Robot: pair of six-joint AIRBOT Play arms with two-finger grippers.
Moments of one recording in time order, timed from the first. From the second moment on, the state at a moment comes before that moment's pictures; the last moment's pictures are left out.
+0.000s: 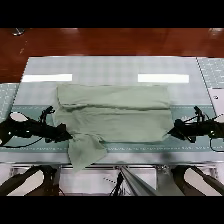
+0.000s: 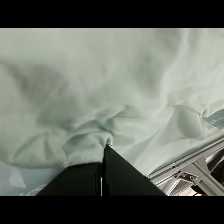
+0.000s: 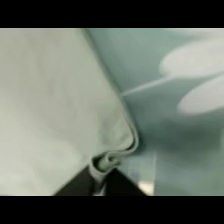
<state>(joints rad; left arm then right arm) 0.21 -1.13 0.43 0.87 -1.22 -1.23 -0.46 -1.11 0.48 -1.01 1.15 1.40</state>
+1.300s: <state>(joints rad) 0.20 -1.83 1.58 0.84 -1.32 -1.38 -0.32 -1.65 1.27 -0.70 1.15 1.37</state>
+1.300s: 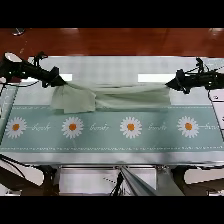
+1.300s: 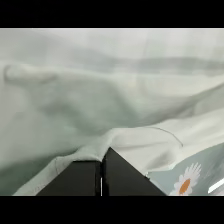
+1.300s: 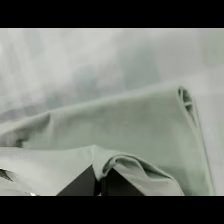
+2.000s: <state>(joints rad) 0.24 -1.97 1.77 0.89 -1.49 -1.42 -0.37 -1.71 1.31 -0.64 1.09 1.34</state>
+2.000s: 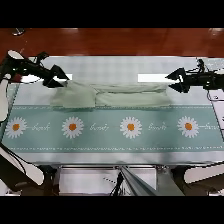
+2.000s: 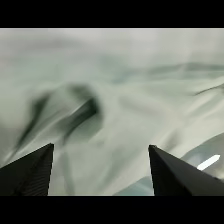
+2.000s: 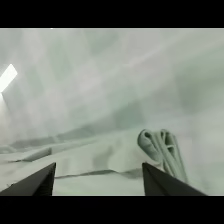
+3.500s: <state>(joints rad) -0.38 -1.40 1.14 0.88 -0.72 -1.28 -0.31 -1.12 1.08 -0.89 1.29 1.34</state>
